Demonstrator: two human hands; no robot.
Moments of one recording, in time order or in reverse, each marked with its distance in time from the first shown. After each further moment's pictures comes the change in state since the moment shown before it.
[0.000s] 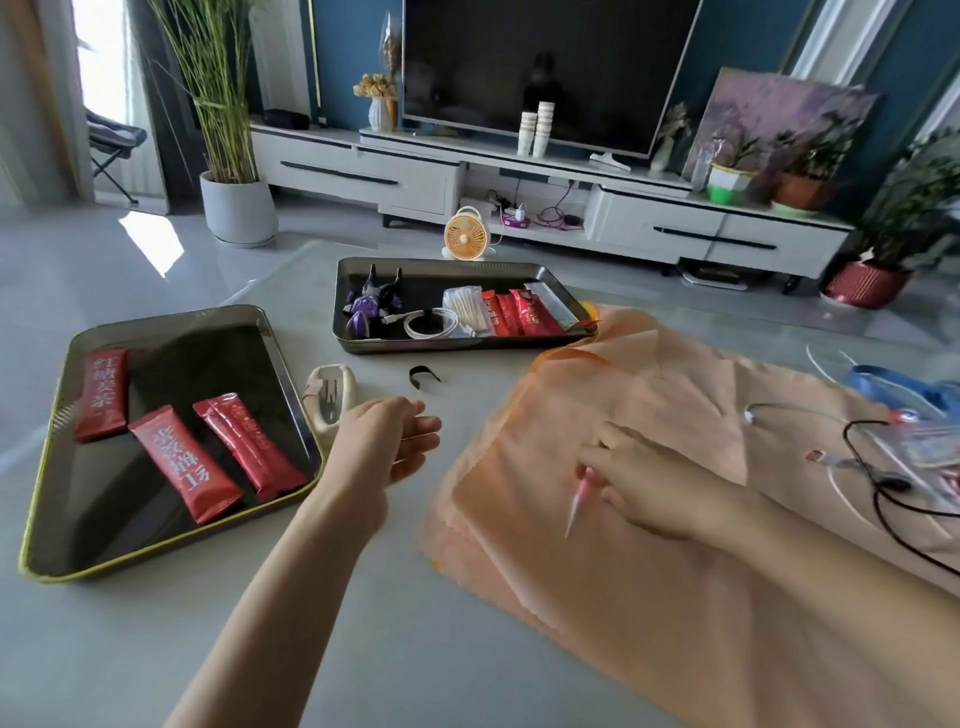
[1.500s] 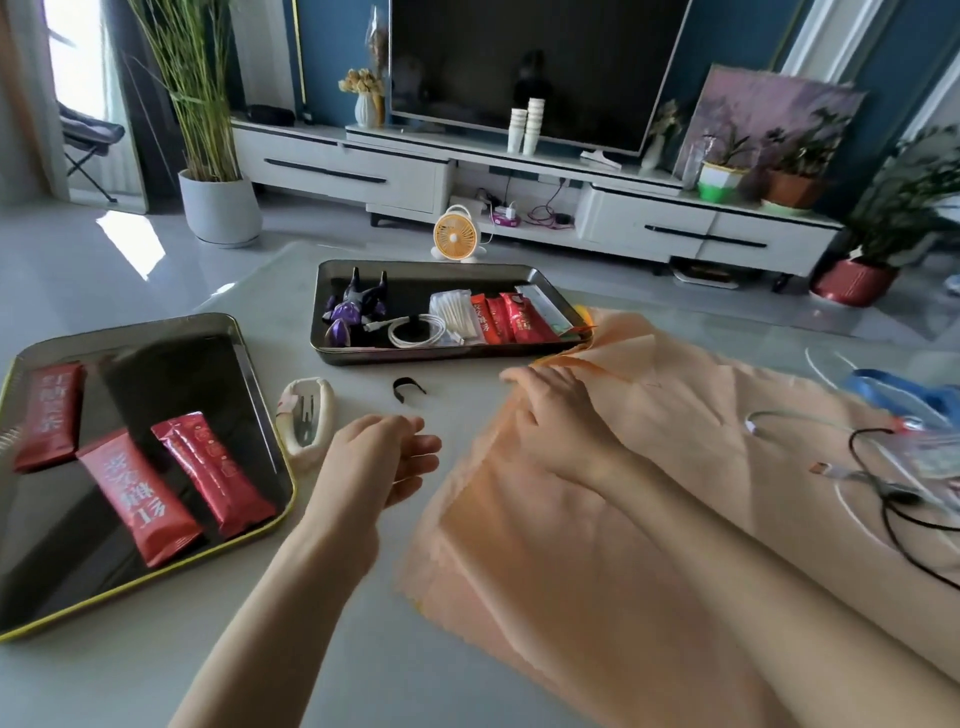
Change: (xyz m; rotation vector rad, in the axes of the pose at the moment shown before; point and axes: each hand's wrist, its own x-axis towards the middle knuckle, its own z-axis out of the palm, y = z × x) left_hand 0.011 -0.005 0.002 0.053 0.010 0.043; right_hand 0.098 -0.025 0.008 0.328 0.418 0.071
